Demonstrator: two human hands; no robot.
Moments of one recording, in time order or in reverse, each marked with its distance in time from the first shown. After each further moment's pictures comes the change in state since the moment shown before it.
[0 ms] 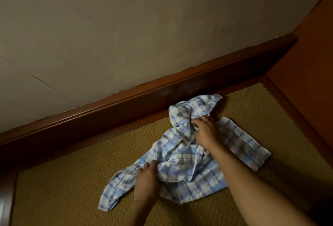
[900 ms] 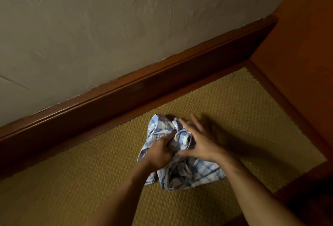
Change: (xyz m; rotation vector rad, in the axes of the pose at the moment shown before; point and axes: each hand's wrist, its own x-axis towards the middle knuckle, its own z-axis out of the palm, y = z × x) left_hand 0.045 0.072 -0.035 -0.357 -0.299 0.411; right_hand -0.081 0.001 -0.023 0.190 -0.334 -0.019
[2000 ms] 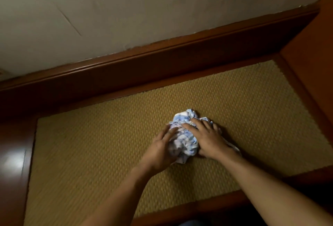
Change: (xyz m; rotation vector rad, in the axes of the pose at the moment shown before) left_hand -0.121 -0.048 0.057 0.092 0.234 0.010; right_hand -0.046 -0.006 0.067 -0.568 0.007 -0.272
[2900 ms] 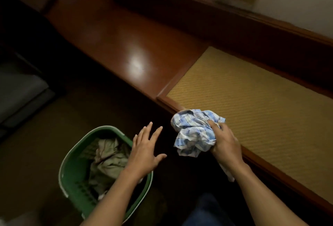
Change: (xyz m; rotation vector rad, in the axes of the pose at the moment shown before) left_hand -0.574 -0.103 0.051 0.082 0.607 -0.841; right_hand -0.171 -0.393 0.120 0.004 0.040 -0.441
